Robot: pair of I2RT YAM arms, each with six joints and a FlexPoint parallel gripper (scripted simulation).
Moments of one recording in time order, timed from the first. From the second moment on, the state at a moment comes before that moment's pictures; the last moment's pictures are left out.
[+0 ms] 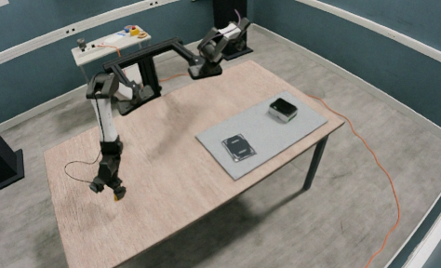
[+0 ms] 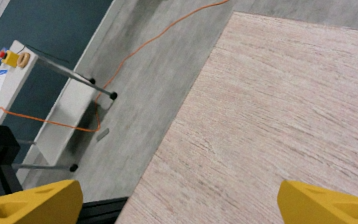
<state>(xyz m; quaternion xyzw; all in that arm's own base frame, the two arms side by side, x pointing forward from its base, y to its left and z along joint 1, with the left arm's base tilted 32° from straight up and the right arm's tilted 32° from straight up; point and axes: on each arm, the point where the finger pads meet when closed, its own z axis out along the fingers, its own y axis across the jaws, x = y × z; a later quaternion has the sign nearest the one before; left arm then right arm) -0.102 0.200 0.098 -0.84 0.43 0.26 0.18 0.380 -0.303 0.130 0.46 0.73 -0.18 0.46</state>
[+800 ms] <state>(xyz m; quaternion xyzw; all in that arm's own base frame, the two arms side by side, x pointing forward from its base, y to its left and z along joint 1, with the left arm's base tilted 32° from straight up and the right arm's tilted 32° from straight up) -0.097 0.203 0.098 -0.84 0.45 0.25 0.19 0.383 -0.300 0.130 0.46 0.74 -0.18 0.46</state>
